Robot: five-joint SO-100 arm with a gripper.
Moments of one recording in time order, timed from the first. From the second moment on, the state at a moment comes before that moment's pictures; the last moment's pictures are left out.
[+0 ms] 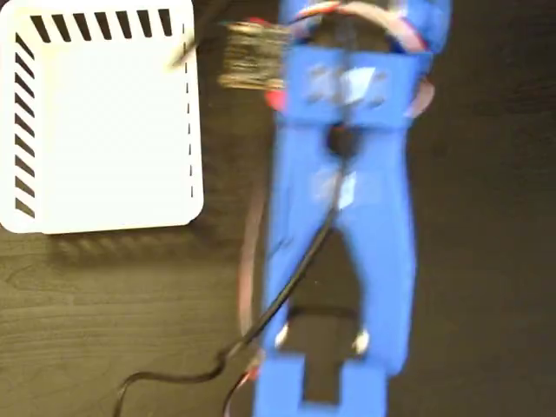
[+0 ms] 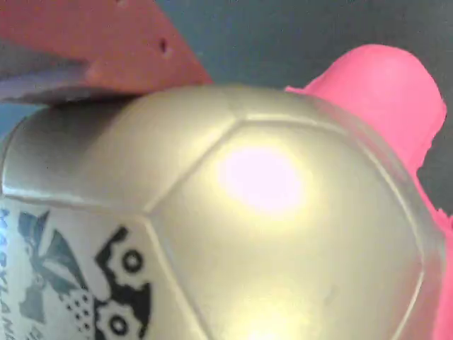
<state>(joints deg) 10.6 75.0 58.3 94.8 0.5</state>
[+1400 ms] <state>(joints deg) -16.8 60.7 51.1 91.6 7.8</state>
